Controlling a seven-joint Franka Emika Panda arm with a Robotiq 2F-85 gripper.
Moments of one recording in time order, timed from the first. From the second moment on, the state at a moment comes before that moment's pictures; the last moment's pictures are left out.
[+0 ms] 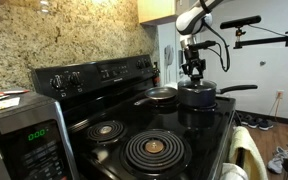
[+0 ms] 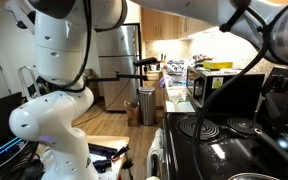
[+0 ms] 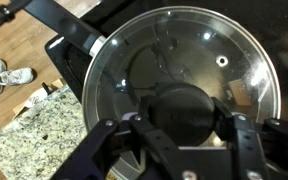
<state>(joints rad) -0.17 0.27 -0.21 -1.73 0.00 1.77 0.23</state>
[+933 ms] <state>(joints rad) -0.17 0.26 -0.20 -1.74 0.00 1.71 0.23</state>
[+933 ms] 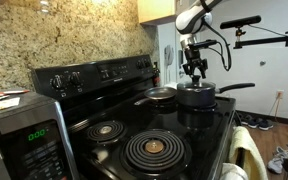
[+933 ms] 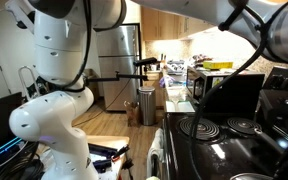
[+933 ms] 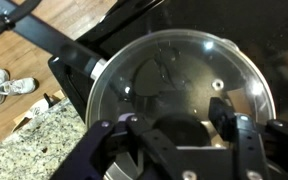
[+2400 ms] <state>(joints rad) -0.05 0.19 -0.07 -1.66 -0.16 1.76 0.02</state>
